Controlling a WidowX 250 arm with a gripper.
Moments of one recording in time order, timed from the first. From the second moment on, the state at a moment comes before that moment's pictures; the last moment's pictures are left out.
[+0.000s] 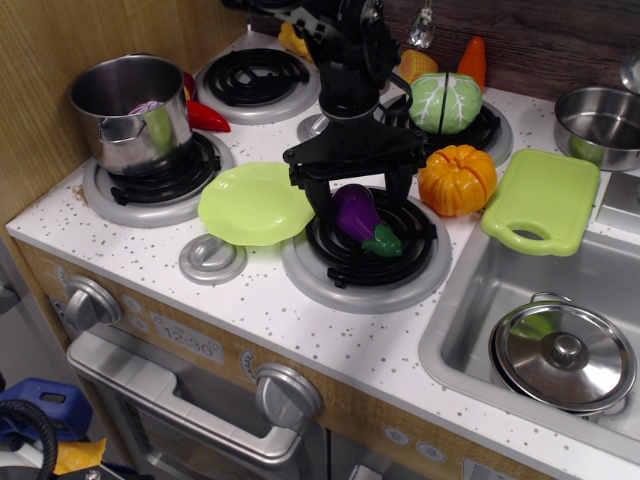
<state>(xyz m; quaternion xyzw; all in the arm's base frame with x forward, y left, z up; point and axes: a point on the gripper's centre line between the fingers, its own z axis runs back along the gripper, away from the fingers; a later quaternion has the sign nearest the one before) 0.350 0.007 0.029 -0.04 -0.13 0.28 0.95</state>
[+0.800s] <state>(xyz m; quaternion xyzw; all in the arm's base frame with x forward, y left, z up) 0.351 0.008 0.021 -0.03 -0.14 0.30 0.94</state>
